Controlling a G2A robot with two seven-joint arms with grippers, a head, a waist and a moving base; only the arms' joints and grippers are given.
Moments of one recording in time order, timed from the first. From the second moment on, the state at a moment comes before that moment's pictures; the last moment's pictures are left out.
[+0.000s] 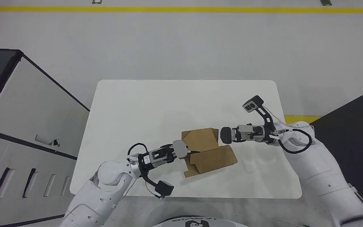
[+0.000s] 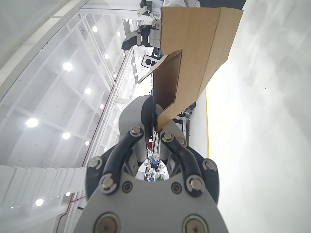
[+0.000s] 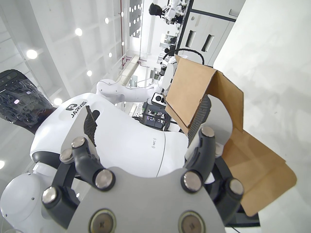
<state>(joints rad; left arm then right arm) 1.64 -1.06 -1.18 -1.78 2.61 0.31 0.84 -1.23 -0.91 1.14 -1.39 0.87 -0.39 1.43</state>
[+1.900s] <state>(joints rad) 1.63 -1.05 -1.15 -1.79 2.61 0.35 0.82 -1.21 -0.97 1.06 -1.32 0.77 -0.31 1.45</state>
